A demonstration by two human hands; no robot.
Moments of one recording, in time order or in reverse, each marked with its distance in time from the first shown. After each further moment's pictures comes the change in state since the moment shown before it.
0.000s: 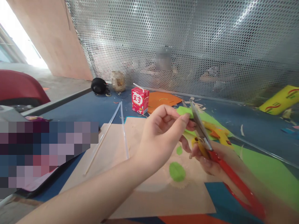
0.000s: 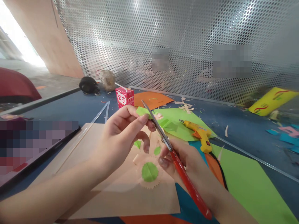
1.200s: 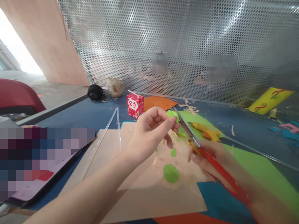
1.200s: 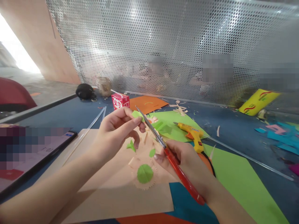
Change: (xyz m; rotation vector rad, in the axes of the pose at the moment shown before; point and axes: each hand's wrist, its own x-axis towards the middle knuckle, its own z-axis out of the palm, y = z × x) left_hand 0.012 0.003 -0.016 0.199 -0.129 0.033; right_hand -0.002 -0.007 -0.014 0.012 -0.082 0.154
